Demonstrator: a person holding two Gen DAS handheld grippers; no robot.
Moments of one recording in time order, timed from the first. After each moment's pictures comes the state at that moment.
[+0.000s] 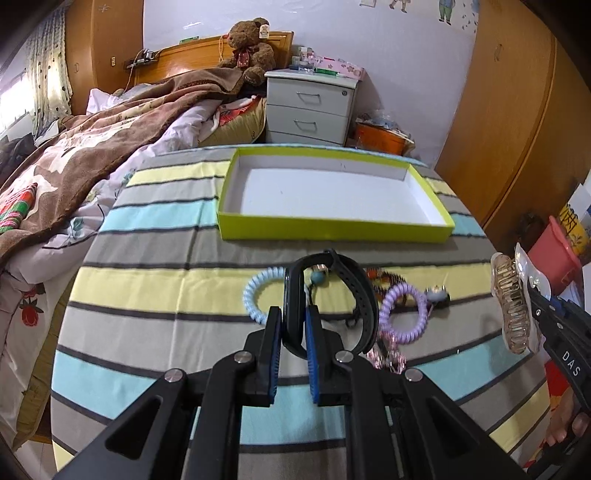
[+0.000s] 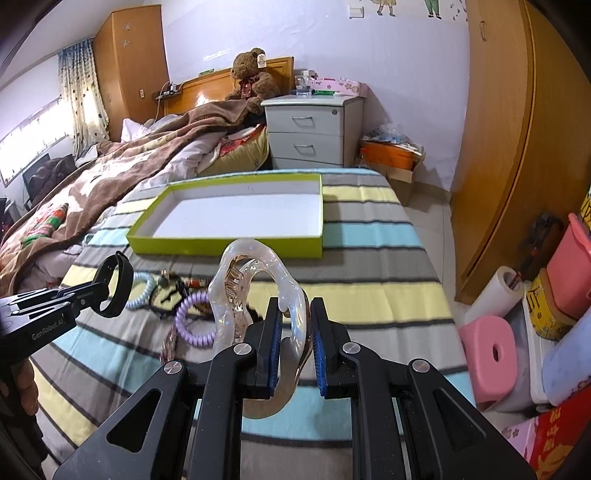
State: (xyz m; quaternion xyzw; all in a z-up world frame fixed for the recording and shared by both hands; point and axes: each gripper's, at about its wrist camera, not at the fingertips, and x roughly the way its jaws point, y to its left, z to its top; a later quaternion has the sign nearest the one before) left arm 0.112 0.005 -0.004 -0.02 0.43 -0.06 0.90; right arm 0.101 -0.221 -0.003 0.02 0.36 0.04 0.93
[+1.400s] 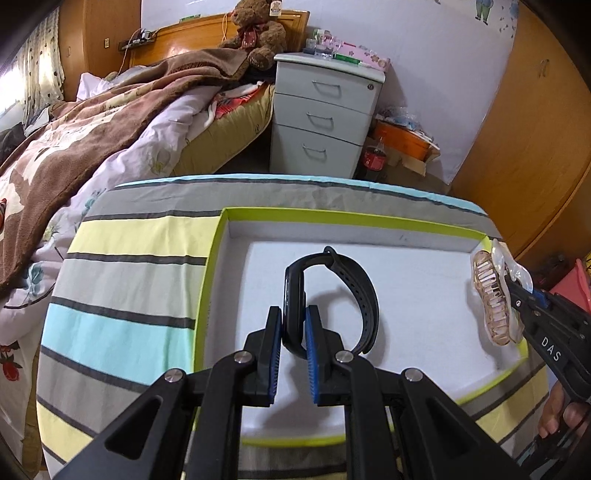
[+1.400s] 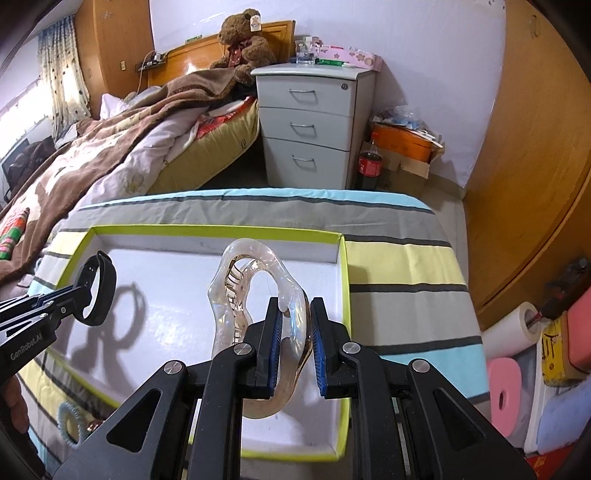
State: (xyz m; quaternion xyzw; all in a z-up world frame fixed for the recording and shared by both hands) left arm 0.289 0.005 -0.032 -0.04 0.47 -0.06 0.88; right arm 0.302 -0.214 -0.036 0.00 0.43 0.02 0.90
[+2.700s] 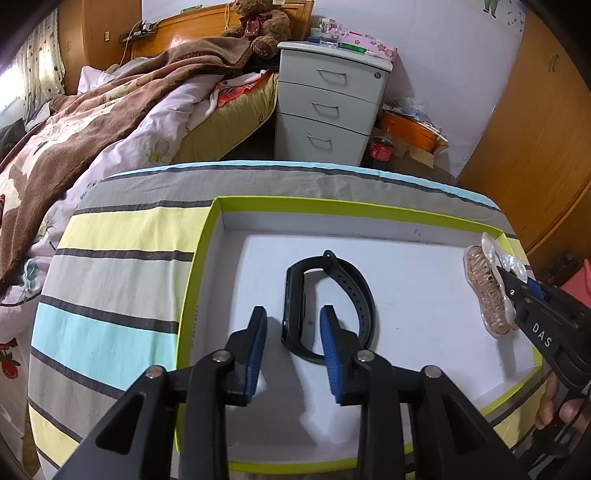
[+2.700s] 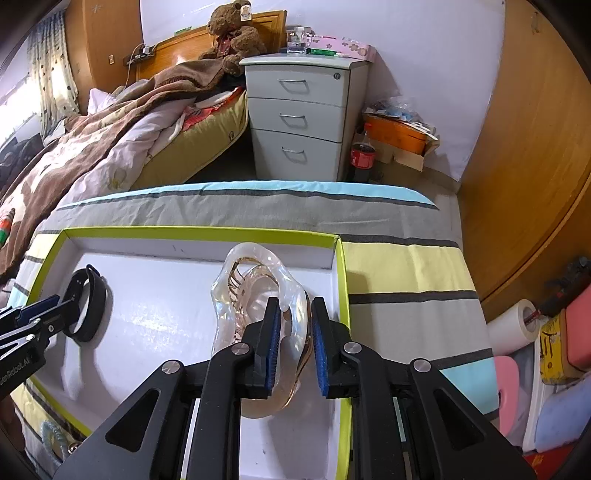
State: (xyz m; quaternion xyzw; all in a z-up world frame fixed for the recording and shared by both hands) left arm 0.299 0.002 -0.044 -0.03 0.48 -0.05 0.87; right arm 0.322 -0.218 -0.048 -0.01 0.44 0.01 0.90
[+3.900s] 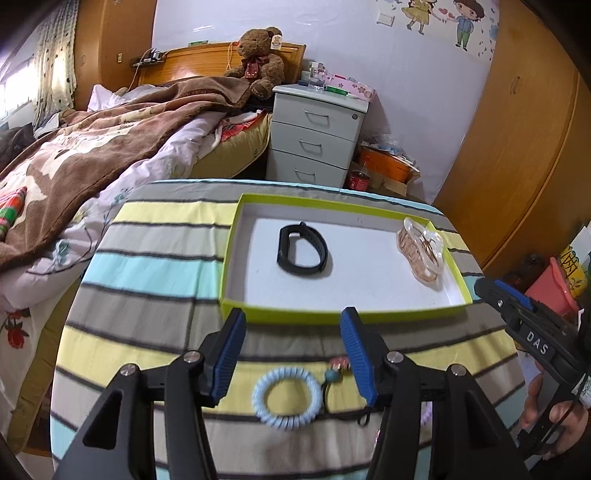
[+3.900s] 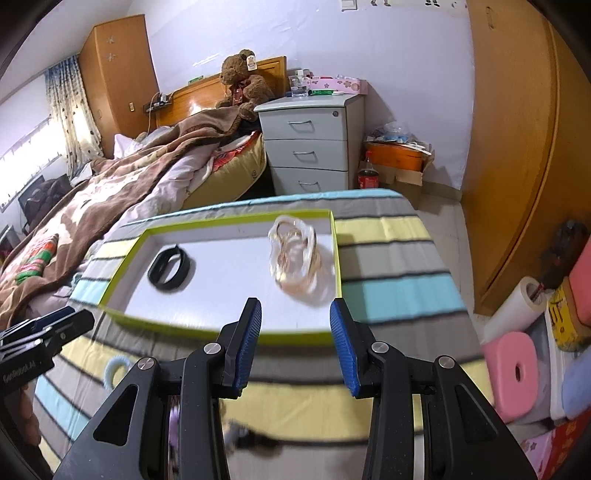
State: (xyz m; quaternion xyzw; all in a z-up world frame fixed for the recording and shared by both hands) left arm 0.178 0.023 0.006 -0.06 0.41 -0.07 0.91; right arm 0.185 -0.221 -0.015 0.06 0.36 0.04 0.93
